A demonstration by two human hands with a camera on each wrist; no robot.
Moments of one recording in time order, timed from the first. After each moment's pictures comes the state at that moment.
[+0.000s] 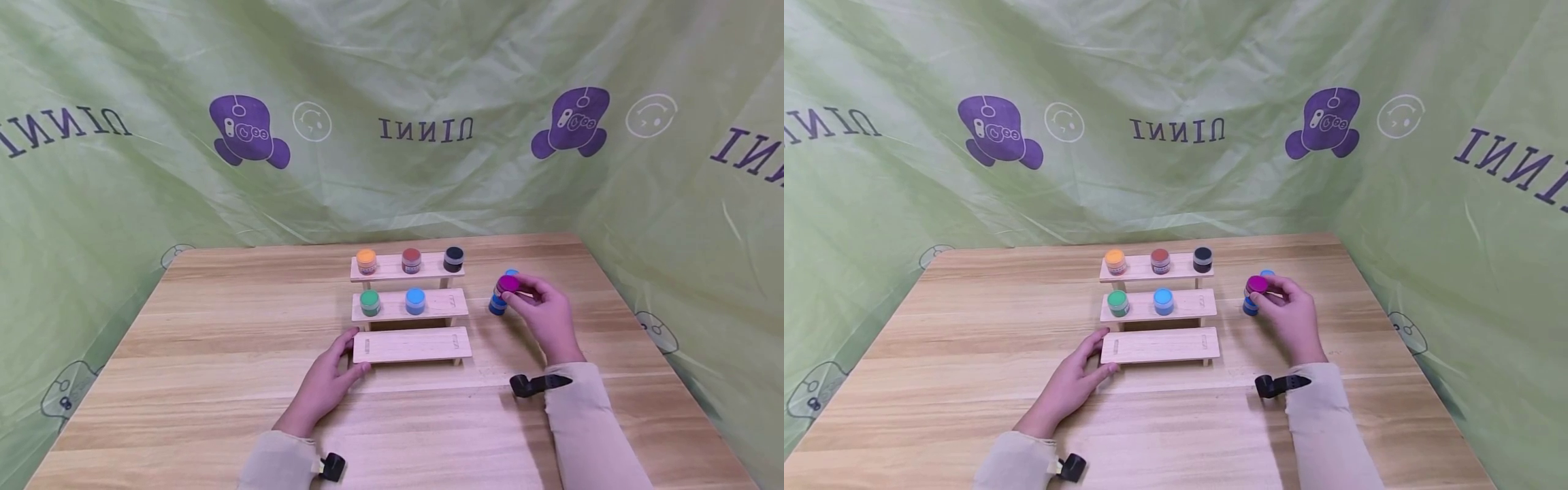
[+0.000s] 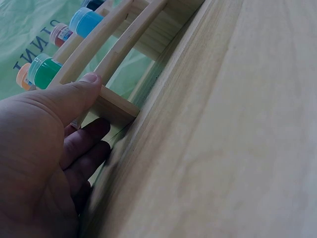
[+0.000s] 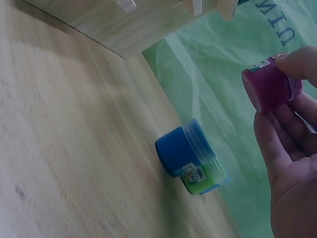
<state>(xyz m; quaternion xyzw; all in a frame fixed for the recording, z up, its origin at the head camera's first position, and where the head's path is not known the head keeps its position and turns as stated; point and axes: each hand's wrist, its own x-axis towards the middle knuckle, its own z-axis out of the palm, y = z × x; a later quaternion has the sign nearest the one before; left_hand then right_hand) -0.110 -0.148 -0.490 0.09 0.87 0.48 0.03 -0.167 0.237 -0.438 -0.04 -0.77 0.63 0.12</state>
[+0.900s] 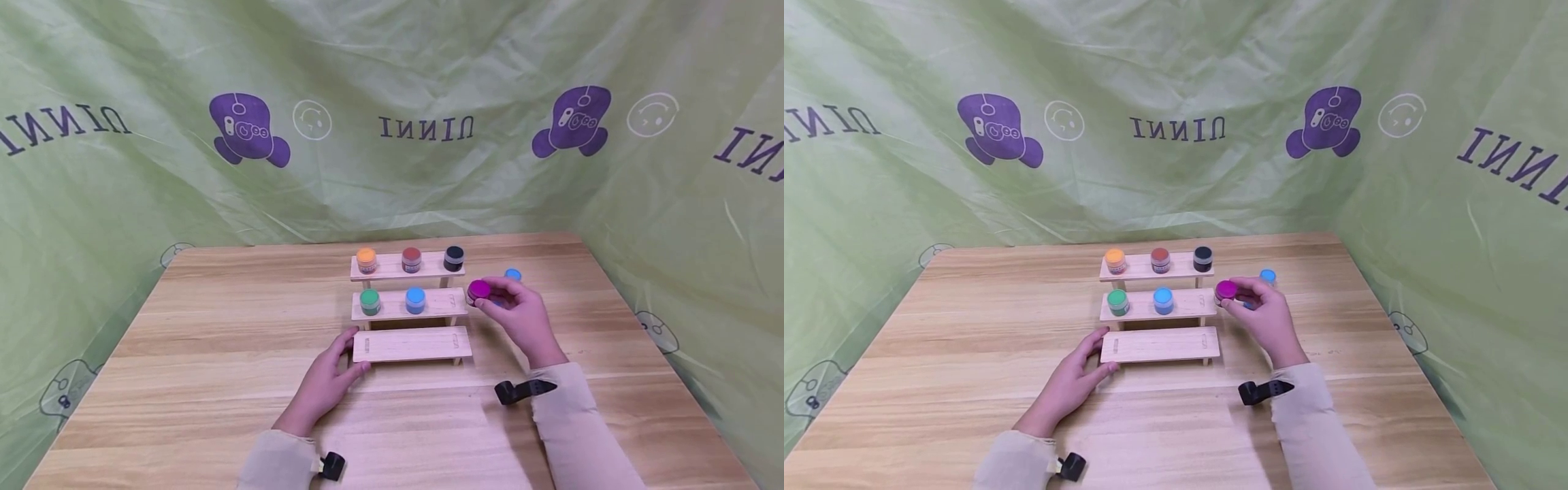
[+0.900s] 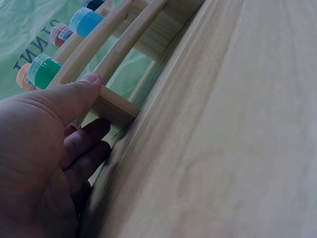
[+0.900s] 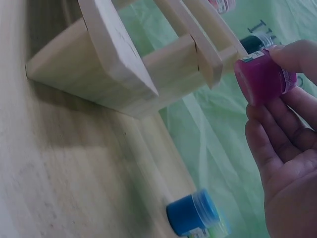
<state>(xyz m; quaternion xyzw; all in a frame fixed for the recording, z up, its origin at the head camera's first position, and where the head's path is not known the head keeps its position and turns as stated) -0.111 -0.149 -0.490 0.09 0.87 0.48 0.02 -0.164 0.205 -0.433 0.07 -0.79 0.60 0.10</state>
